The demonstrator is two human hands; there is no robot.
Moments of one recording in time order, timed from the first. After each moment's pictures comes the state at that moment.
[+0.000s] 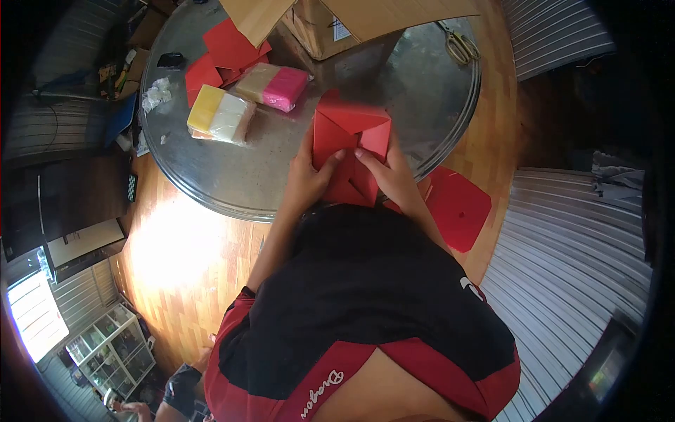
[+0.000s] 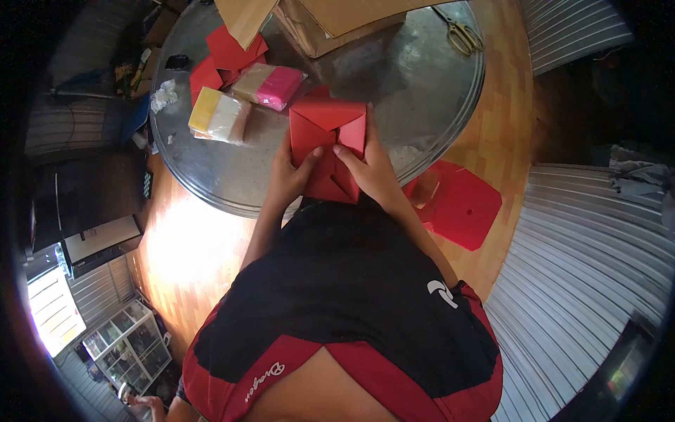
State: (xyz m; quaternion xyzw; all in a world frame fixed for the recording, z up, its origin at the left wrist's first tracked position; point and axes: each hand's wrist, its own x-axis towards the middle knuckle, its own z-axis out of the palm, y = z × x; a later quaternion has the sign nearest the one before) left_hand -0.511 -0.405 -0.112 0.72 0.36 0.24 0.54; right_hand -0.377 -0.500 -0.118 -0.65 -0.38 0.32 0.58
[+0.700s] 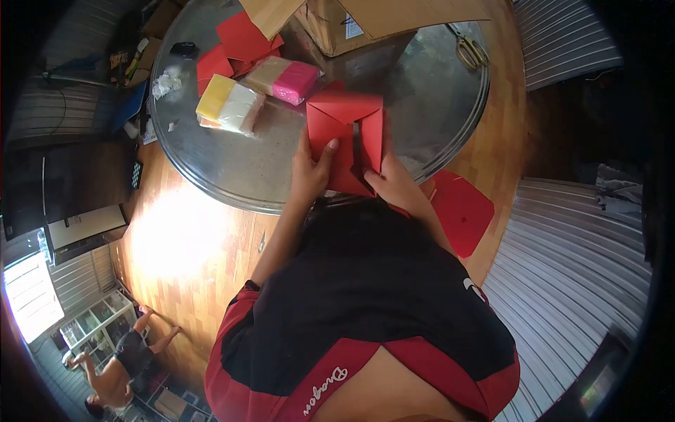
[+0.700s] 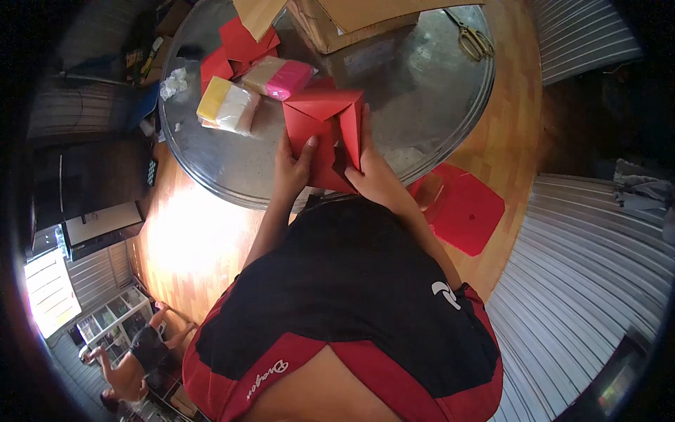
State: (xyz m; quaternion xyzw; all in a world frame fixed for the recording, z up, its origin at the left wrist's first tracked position) left_hand -0.513 -0.412 -0.122 0.66 0.37 0.33 0.56; right_hand -0.381 -0.511 -0.095 -0.62 -0.45 0.42 0.48
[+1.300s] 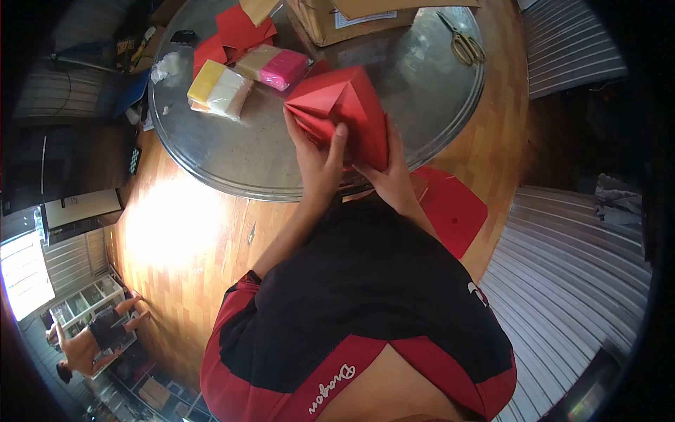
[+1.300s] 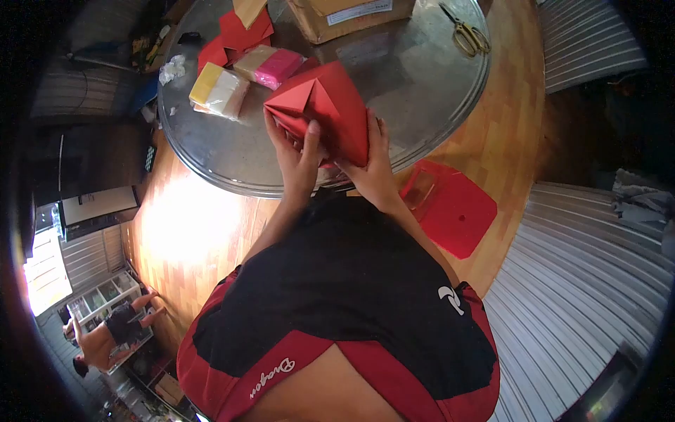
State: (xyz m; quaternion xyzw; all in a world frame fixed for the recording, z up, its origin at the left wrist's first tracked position) left_hand -0.470 -0.471 -0.113 0.62 0.41 0.46 0.48; right_hand -0.365 -0.552 -0.138 -0.64 -0.40 0.34 0.56
